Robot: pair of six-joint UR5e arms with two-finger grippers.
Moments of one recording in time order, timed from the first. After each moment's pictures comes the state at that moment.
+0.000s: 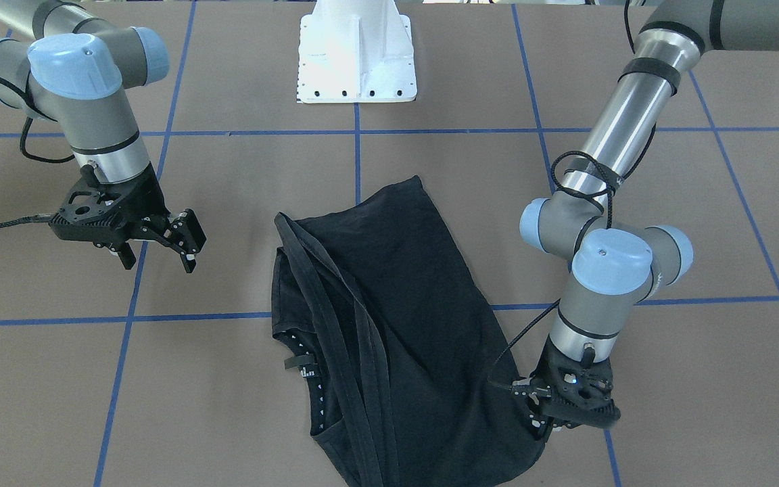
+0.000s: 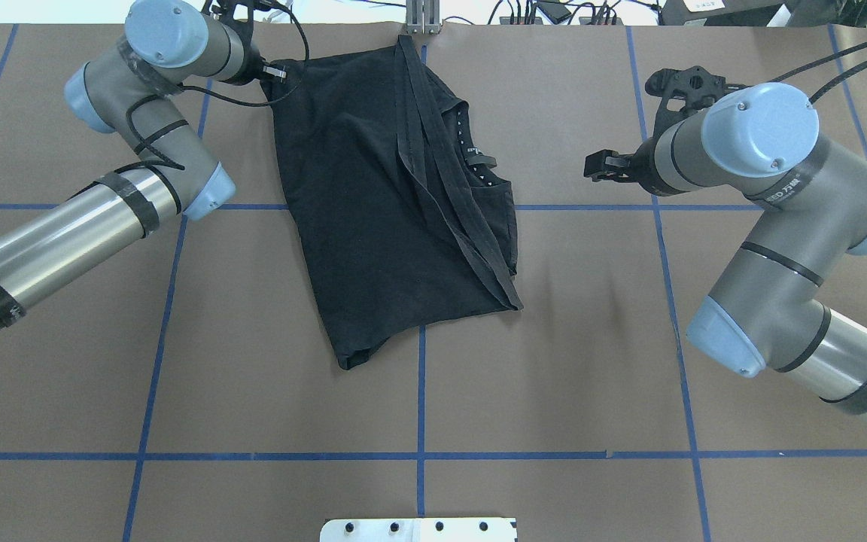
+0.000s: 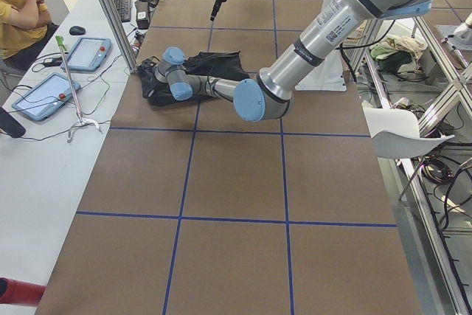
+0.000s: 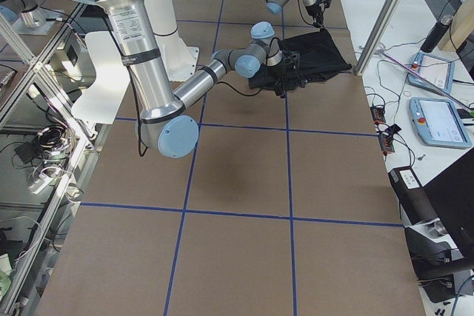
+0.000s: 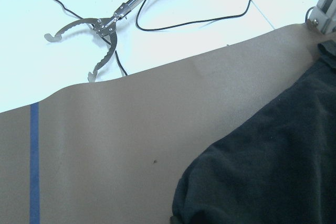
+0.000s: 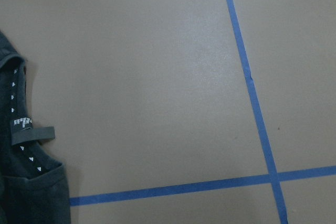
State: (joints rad) left arm -0.90 -2.45 -0.81 -2.48 -1.73 -0.70; right arm 0.77 -1.21 1.83 -1.35 1.73 1.18
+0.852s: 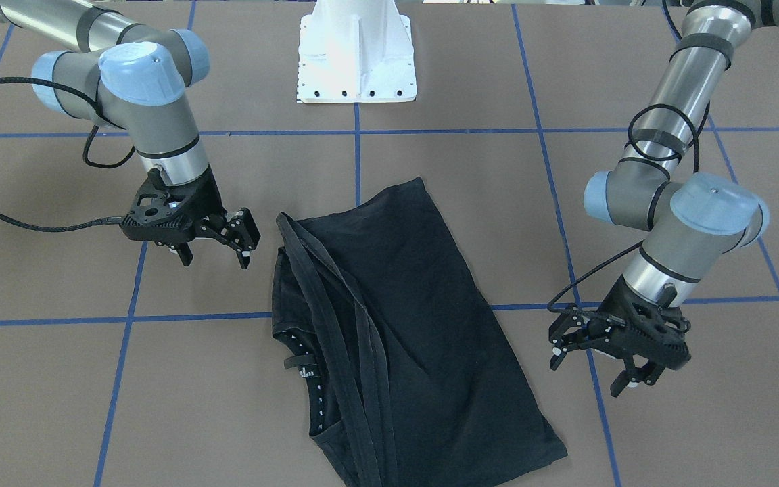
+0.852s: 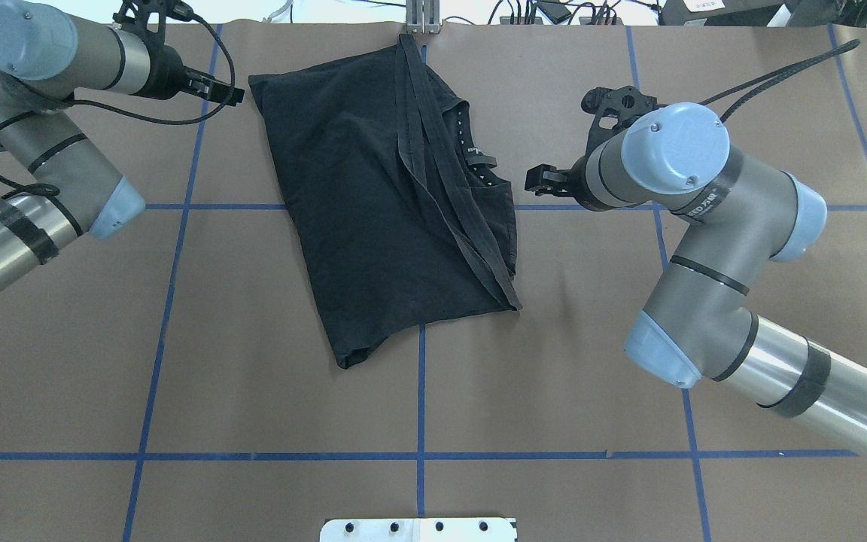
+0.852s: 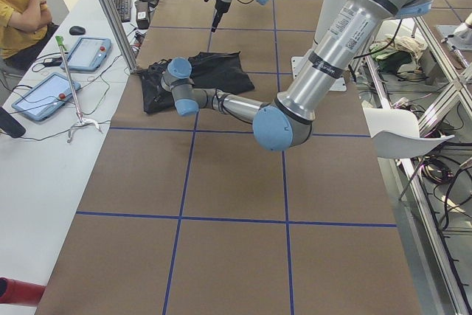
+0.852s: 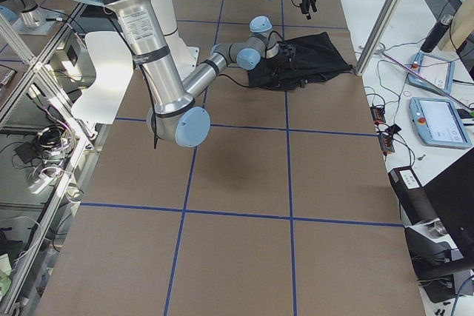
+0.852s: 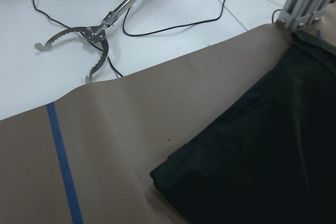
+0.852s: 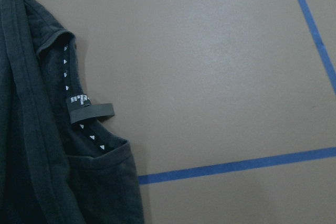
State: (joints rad) left arm -0.97 -2.15 -1.19 -2.56 -1.94 -0.63; right arm 0.67 -1.09 1.74 -1.34 1.70 1.29
